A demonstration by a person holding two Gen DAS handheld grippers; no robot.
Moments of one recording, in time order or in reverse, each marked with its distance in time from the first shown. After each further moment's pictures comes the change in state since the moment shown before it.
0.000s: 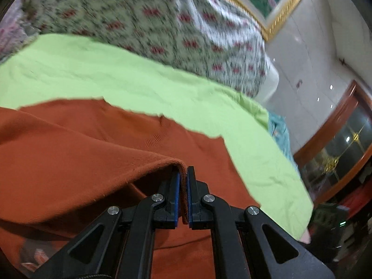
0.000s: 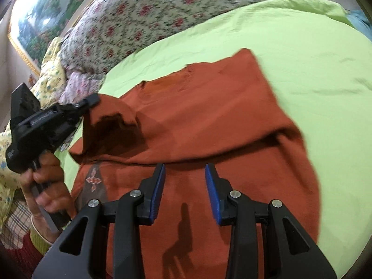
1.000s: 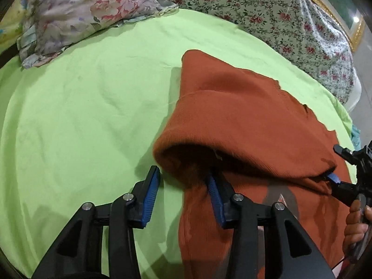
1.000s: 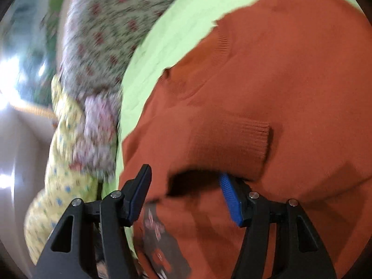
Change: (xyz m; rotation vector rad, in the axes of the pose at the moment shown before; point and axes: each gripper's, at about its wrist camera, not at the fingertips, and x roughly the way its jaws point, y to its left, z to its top) left arm -0.121 0.211 -0.051 -0.184 0.044 0.518; right arm 0.130 0.039 0.035 0.405 0.145 0.323
